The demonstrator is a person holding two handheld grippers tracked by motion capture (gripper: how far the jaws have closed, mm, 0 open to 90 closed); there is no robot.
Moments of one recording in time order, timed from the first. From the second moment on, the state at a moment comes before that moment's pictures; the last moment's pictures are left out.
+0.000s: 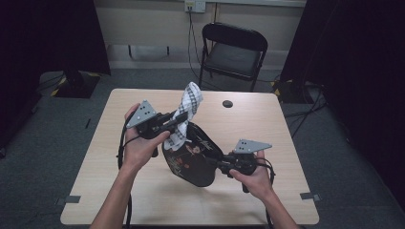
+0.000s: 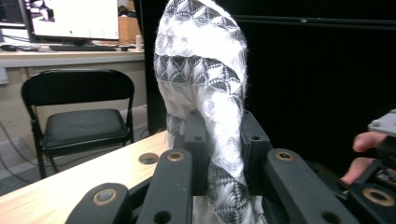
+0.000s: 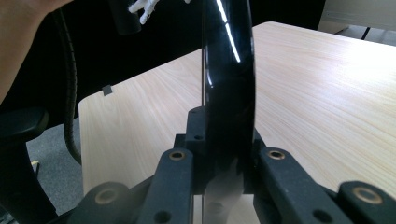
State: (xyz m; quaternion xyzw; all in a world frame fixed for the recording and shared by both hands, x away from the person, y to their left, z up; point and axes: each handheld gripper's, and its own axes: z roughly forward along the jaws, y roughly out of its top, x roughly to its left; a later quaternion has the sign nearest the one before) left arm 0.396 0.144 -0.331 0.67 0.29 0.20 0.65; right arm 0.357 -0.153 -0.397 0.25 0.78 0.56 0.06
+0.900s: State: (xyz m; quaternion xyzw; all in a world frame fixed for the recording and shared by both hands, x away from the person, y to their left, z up) left arm 0.390 0.142 -0.326 0.66 0.28 0.15 0.68; right arm 0.356 -0.153 -0.397 0.26 0.78 0.56 0.06
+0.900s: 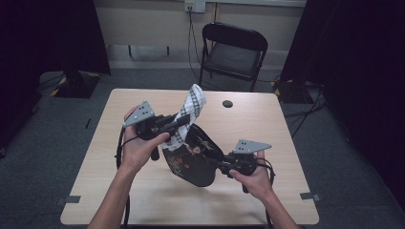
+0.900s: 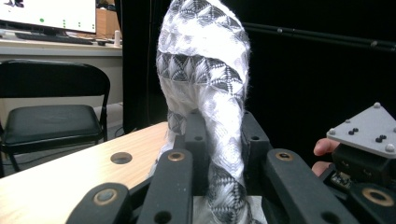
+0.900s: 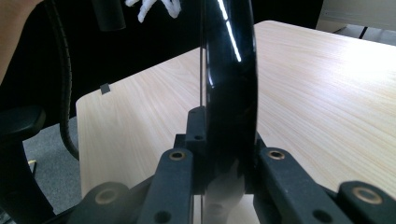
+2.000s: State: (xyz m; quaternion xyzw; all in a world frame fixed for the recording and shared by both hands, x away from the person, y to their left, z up) left arm 0.400 0.180 -0.377 0.67 0.36 0.14 0.64; right arm 0.358 -0.151 -0.399 0.26 0.79 0.56 0.06
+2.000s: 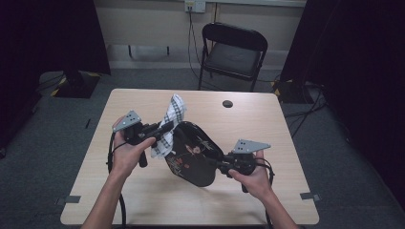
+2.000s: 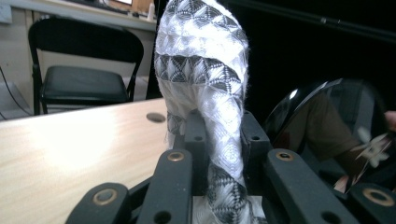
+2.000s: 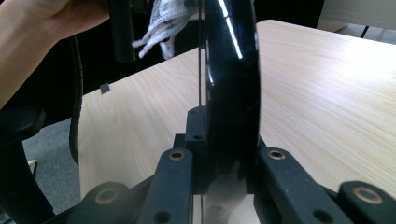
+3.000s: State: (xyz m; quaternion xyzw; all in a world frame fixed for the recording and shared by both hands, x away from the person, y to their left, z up) left arm 0.400 0.188 -0.391 0.67 0.38 0.13 0.62; right arm 0.354 -0.151 -0.392 0.26 0.79 0.56 0.06
